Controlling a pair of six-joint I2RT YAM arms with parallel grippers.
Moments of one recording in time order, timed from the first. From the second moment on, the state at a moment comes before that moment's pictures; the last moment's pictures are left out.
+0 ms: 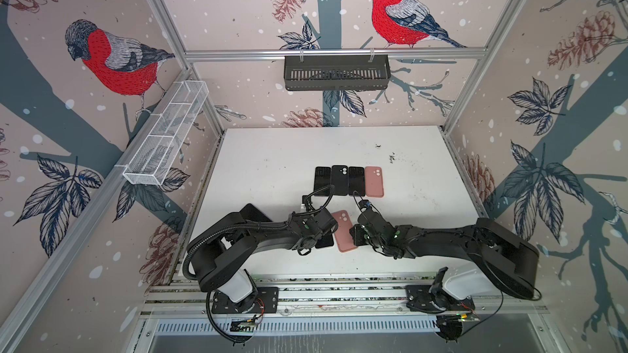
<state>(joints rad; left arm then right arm) -0.95 1.59 0.70 -0.32 -0.55 -0.86 0.96 1.45 0.49 0.11 0.07 0.76</state>
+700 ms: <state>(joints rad) -0.93 1.70 0.79 -0.21 -0.58 -0.76 0.95 1.49 0.47 0.21 0.07 0.86</state>
